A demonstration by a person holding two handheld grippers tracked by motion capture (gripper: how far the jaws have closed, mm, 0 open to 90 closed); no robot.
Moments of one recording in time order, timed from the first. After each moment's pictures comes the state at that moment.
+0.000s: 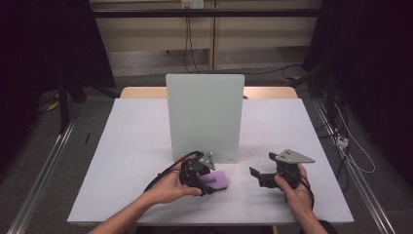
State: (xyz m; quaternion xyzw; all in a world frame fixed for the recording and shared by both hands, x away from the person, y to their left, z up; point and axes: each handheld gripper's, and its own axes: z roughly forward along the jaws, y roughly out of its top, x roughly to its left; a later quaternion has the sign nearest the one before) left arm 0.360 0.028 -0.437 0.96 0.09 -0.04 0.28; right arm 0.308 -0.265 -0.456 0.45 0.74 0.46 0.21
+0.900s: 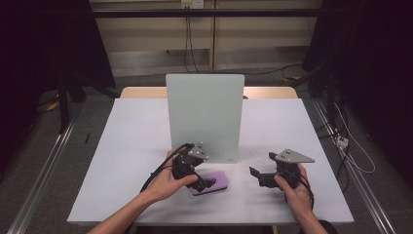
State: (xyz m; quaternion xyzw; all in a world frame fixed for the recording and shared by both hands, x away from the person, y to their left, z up) left arm 0.368 0.047 -0.418 0.92 0.15 0.01 0.35; right arm 0.309 -0.265 -0.456 0.45 0.74 0.46 0.21
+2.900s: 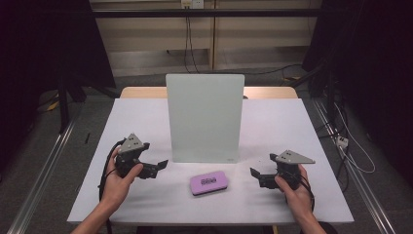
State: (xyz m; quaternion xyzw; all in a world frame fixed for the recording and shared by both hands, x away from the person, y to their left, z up) left arm 0.366 0.191 -0.407 0.82 0.33 0.14 0.44; right arm 0.306 -0.266 -0.456 0.46 0.74 0.45 0.21
